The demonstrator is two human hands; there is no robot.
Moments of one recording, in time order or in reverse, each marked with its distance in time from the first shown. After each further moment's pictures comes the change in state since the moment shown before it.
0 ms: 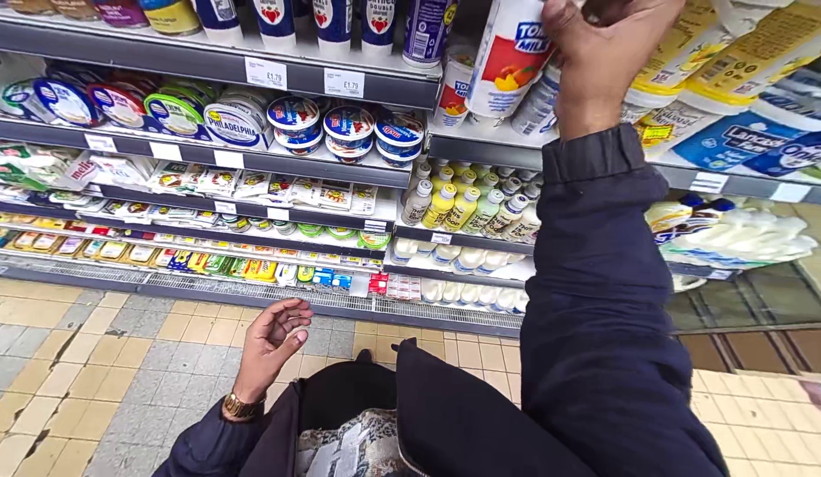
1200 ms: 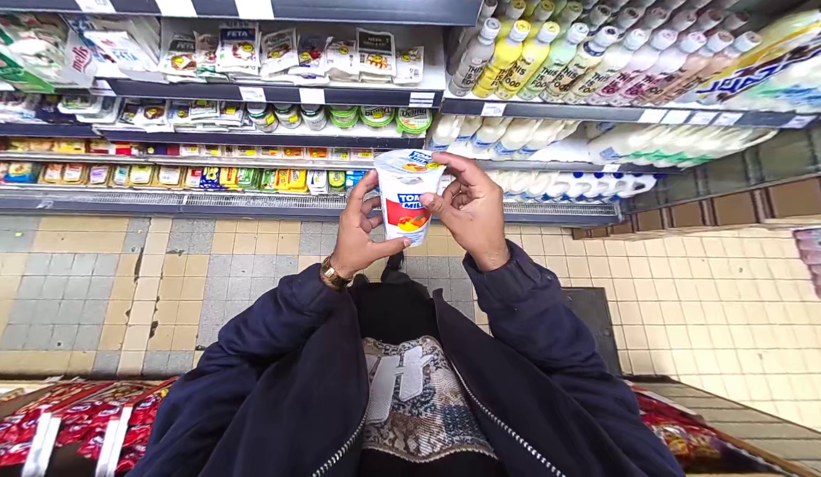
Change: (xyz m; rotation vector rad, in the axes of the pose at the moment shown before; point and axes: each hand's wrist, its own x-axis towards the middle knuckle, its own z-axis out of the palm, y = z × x) left_hand -0.064 0.022 -0.015 -0.159 -0.182 -0.013; right_hand -0.408 -0.214 0.101 0.098 -0.363 0.559
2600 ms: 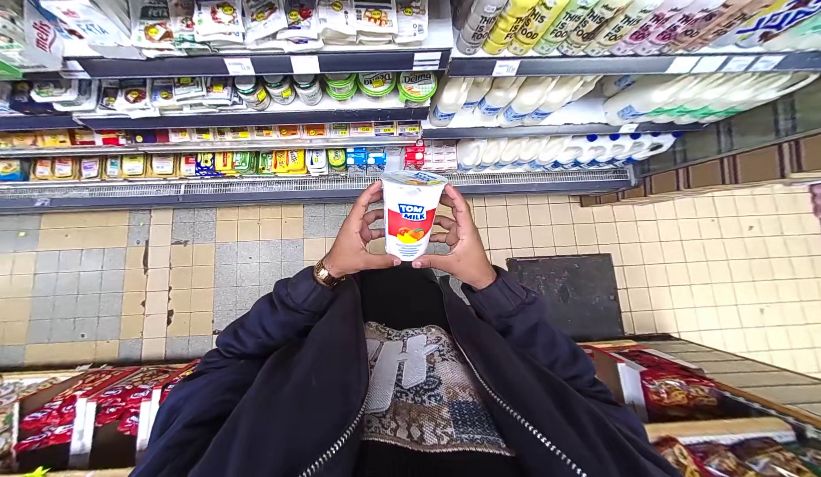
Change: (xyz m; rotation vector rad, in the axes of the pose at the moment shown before) left_hand -0.046 -0.019 -0.046 -0.164 -0.255 -0.206; right_hand -0.099 0.057 0.033 0.350 -0.124 0.215
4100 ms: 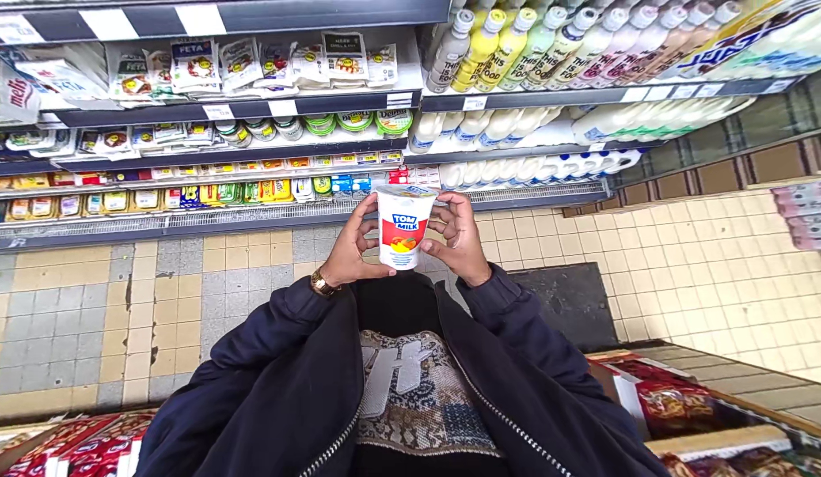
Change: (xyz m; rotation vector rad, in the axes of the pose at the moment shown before) left_hand 0.075 -0.015 -0.002 0.023 -0.022 -0.018; right_hand 0.065 -0.007 -0.054 -0.009 0.076 -0.101
